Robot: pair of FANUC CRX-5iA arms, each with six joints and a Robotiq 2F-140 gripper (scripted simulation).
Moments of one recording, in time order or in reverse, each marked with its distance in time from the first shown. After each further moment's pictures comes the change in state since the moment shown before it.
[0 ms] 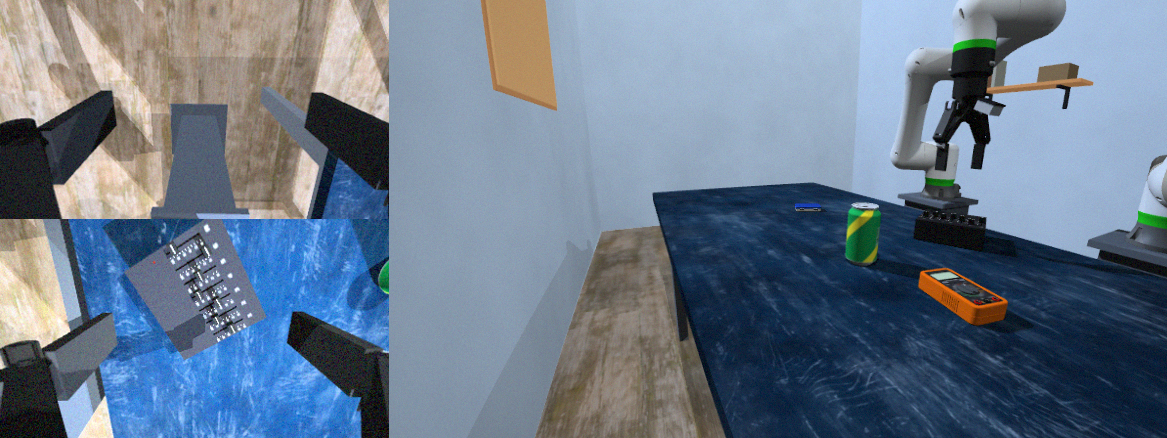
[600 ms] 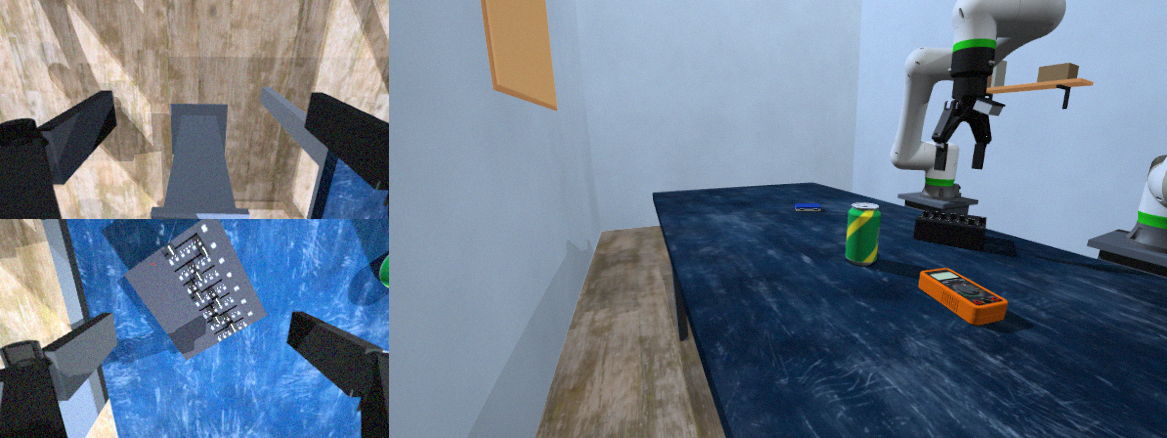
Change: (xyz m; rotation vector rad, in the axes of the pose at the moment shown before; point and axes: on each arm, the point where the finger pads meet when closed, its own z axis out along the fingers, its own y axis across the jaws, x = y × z) left arm 0.000 0.000 0.000 0.000 0.000 0.000; right arm 0.000 0.000 -0.001 0.001 0.001 0.031
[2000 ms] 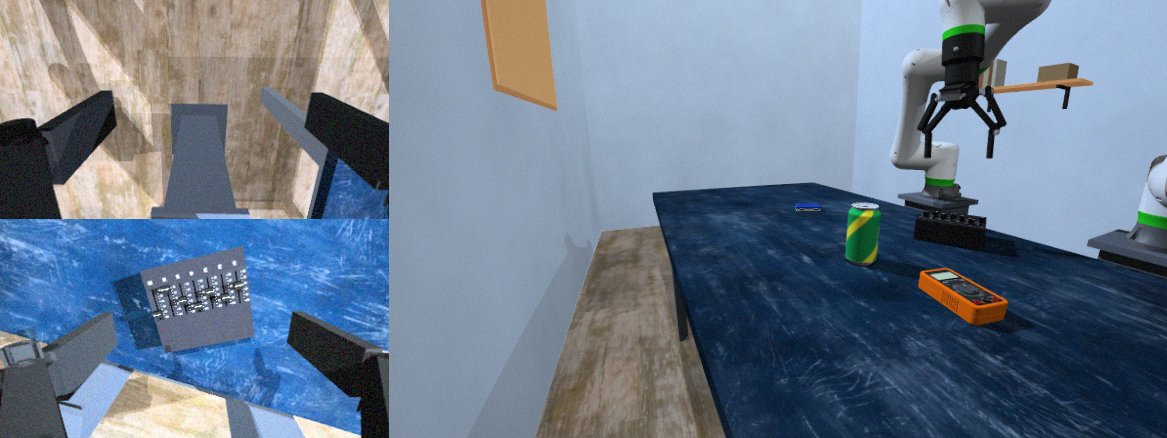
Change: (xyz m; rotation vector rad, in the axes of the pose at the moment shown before) left arm 0.000 0.000 0.000 0.000 0.000 0.000; right arm 0.002 0.018 -0.029 0.048 0.050 1.236
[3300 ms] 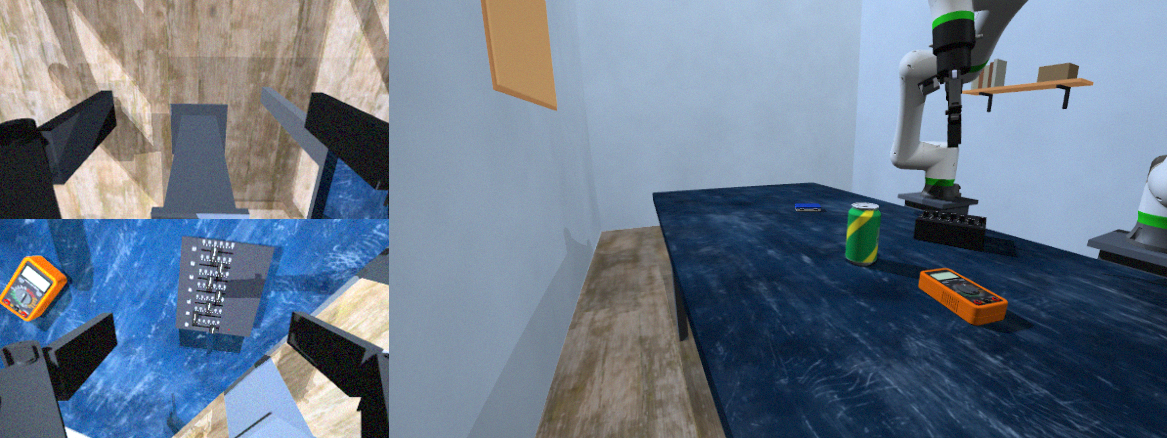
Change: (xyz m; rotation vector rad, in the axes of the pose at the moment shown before) left arm 0.000 0.000 0.000 0.000 0.000 0.000; right arm 0.017 0.005 -0.030 0.062 -0.020 1.235
